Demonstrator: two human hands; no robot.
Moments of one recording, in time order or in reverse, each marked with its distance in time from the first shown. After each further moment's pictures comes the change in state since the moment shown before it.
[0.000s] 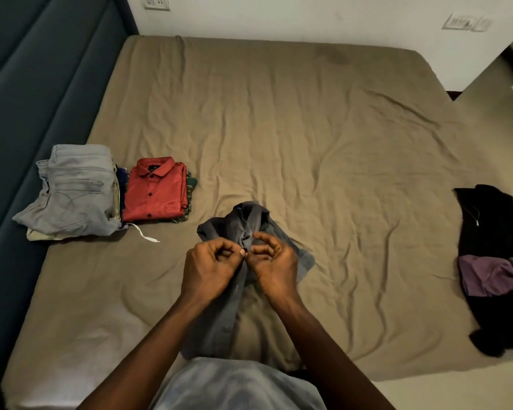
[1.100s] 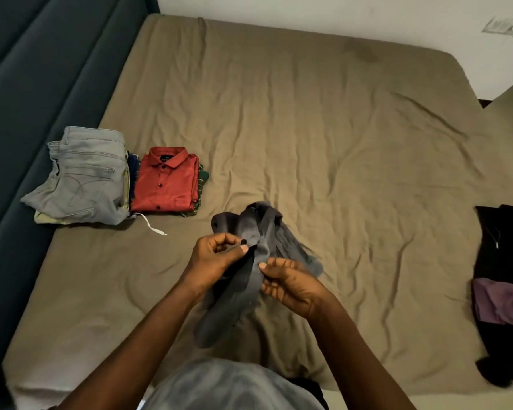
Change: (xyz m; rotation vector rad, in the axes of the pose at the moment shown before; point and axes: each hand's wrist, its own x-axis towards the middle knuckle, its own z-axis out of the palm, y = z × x) left_hand 0.044 -0.023 -0.011 -0.429 -0.168 -0.217; right_hand 0.034 -0.004 -0.016 0.362 -0.441 0.643
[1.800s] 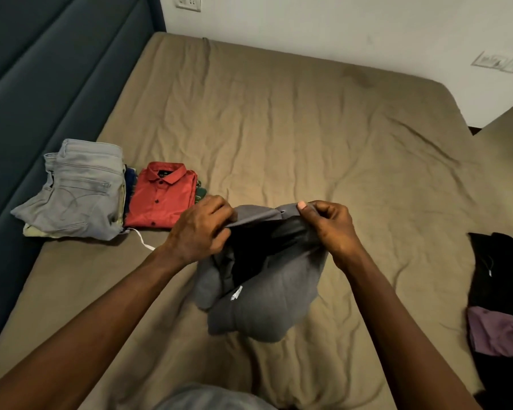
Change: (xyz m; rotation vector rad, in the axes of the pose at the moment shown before) left_hand 0.093 0.051 -0.042 0.932 0.078 1.116; right_hand 0.010 -0.146 -0.015 -0.609 0.252 -0.750
